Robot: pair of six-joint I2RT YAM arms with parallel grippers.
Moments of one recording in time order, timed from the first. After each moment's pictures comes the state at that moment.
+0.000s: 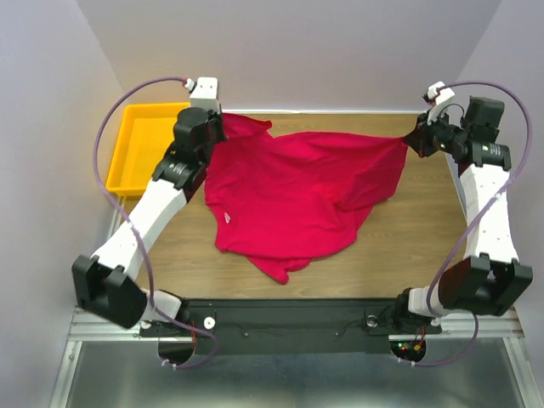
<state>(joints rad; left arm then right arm) -0.40 1.39 1.32 -0.06 -0.33 -0.05 -0.23 1.41 1.49 -0.64 -0.70 -0.43</state>
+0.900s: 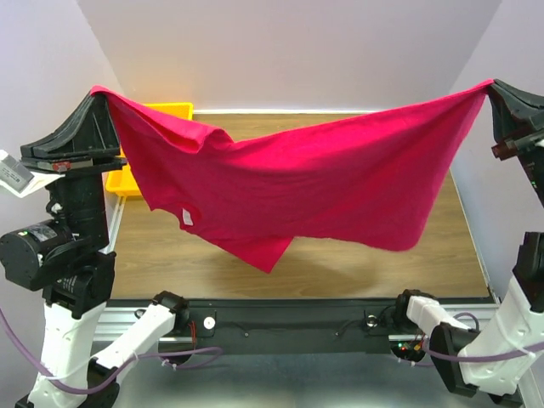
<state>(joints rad) -0.40 0.74 1.40 0.16 -0.23 -0.19 -0.25 1.06 2.18 -0.65 -0.57 -0.18</state>
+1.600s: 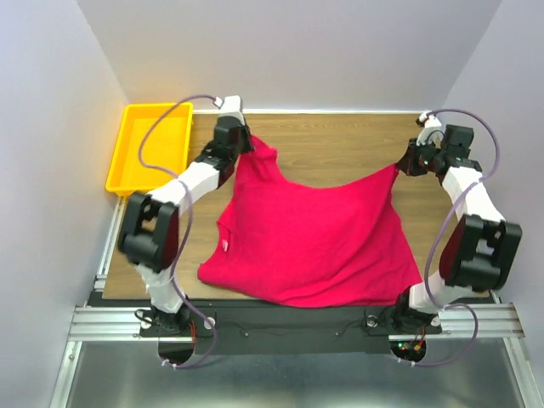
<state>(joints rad) -0.40 1.67 1.26 0.18 -0.19 -0.32 -0.26 1.50 1.19 -0.38 -0.56 -0.22</state>
